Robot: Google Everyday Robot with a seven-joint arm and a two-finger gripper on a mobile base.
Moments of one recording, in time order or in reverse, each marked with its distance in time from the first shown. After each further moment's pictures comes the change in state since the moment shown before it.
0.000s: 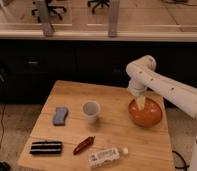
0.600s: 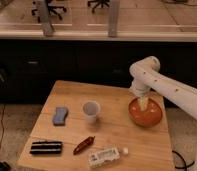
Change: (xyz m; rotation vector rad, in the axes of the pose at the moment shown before) arm 0.012 0.010 0.002 0.007 -0.009 -0.011
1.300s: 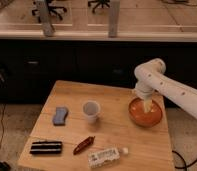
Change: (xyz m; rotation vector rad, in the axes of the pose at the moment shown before) arm 0.008 0.017 -0.001 0.009 -0.006 -0.001
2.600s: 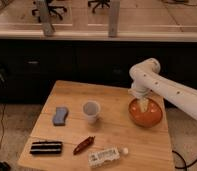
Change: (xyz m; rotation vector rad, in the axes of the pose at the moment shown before) arm -0.018 -0.010 0.000 -0.002 0.008 -0.053
